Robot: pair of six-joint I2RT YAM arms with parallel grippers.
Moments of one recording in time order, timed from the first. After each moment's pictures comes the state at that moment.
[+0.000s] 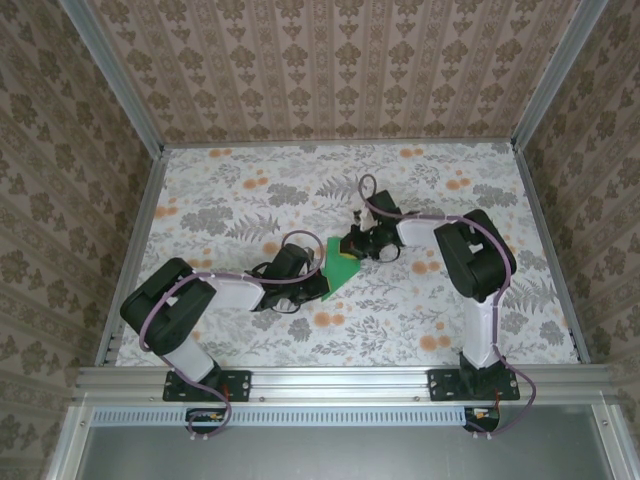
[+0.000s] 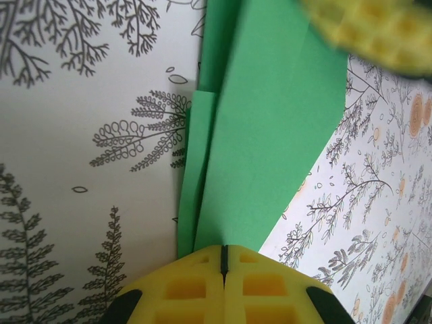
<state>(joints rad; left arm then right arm) -0.80 1.62 0.57 0.22 0.30 -0.97 0.39 2.03 1.18 -0.18 -0.61 0.69</state>
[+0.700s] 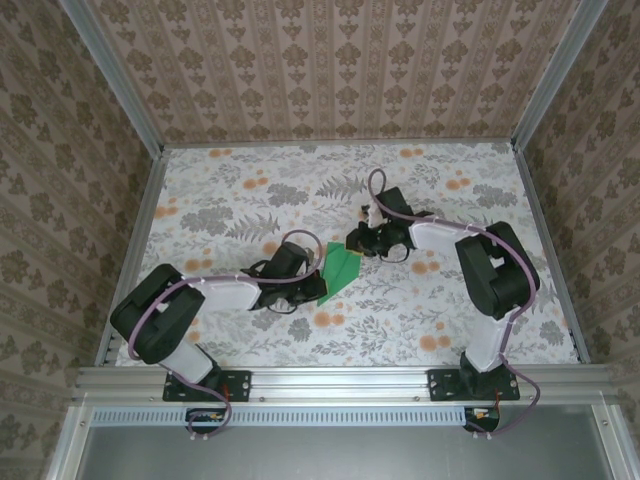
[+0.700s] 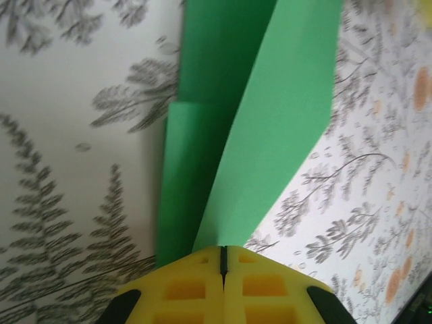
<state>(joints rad) -0.79 1.55 0.60 0.09 0.31 -0.91 0.42 1.85 1.06 -0.22 -0.57 0.66</state>
